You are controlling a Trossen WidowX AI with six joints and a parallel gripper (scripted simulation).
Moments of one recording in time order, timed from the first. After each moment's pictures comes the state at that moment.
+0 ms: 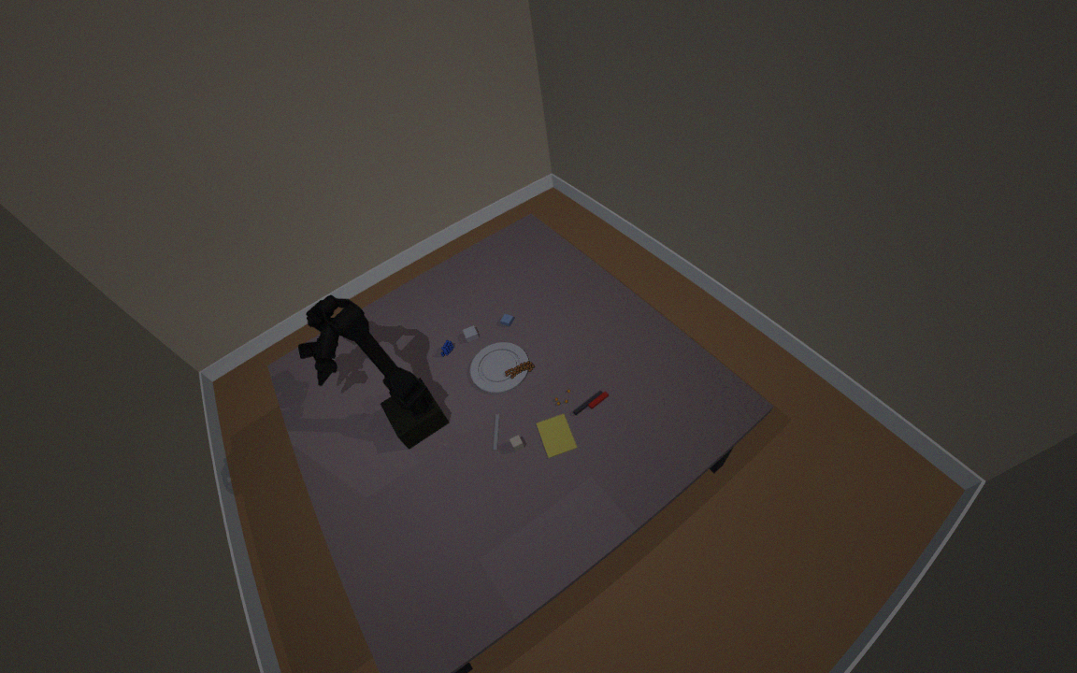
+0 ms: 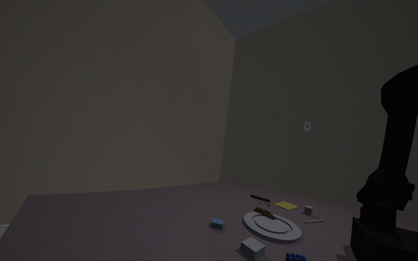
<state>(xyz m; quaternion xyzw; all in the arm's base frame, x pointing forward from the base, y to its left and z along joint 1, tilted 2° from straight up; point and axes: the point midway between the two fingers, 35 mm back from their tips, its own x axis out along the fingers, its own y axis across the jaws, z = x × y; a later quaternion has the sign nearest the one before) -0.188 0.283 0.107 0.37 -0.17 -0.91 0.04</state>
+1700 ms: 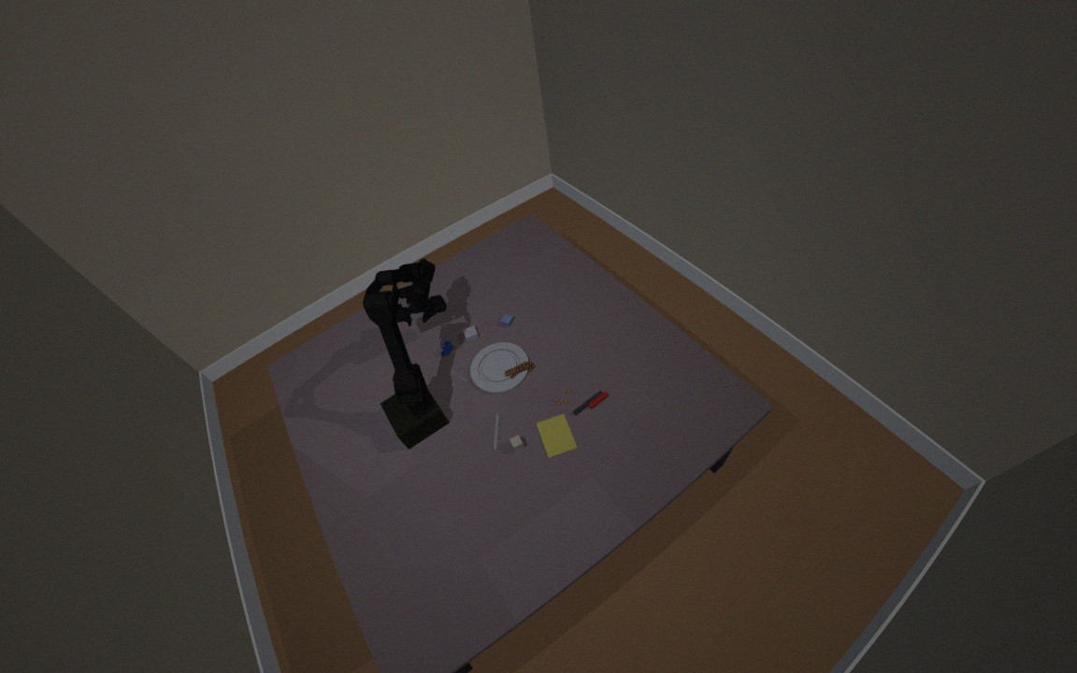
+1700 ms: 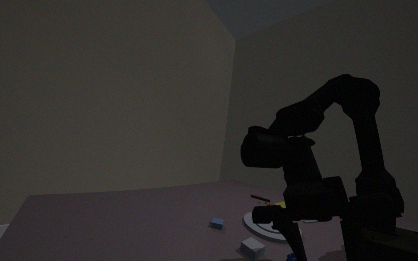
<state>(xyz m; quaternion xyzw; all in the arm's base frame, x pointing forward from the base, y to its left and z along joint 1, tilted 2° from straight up) 0.178 0.295 0.055 0.29 -0.54 -0.60 -0.51</state>
